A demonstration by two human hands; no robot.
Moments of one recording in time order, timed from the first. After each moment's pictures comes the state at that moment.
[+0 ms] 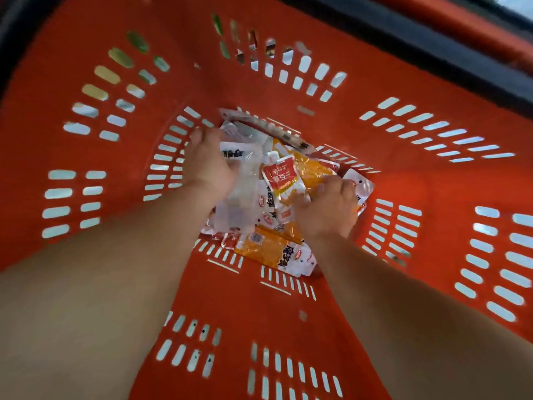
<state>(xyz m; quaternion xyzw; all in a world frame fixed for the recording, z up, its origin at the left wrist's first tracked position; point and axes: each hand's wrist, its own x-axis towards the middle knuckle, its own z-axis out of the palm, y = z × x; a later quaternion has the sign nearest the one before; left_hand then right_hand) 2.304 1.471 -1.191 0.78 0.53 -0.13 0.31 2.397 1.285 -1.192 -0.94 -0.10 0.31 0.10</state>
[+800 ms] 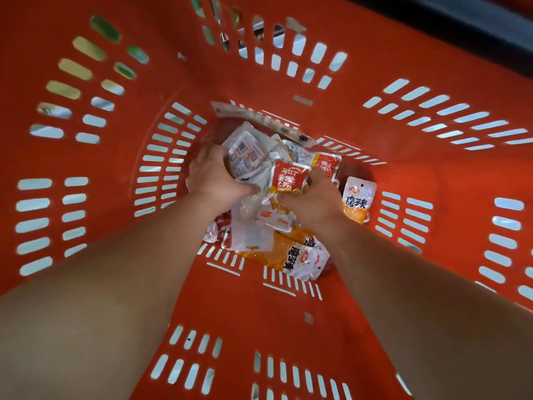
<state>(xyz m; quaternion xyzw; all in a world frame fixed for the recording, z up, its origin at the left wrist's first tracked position) 2.293 1.451 -1.216 0.74 0.53 -0.22 0.34 2.411 1.293 -1.204 -0.83 -0.05 0.49 0.24</state>
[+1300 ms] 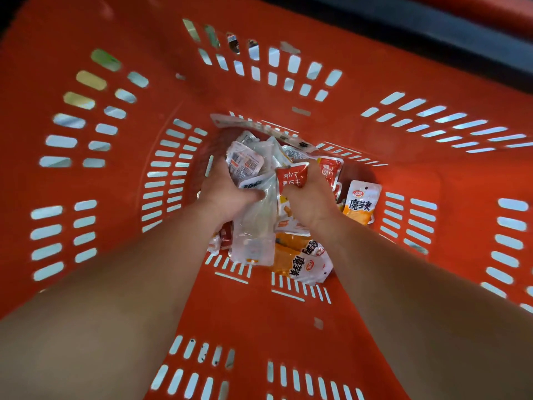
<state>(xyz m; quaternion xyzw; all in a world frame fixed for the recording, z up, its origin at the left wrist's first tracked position) 2.294 1.435 -1.209 0.63 0.57 -0.21 0.48 2.410 1.306 -1.201 -0.80 -0.02 0.50 0.34</state>
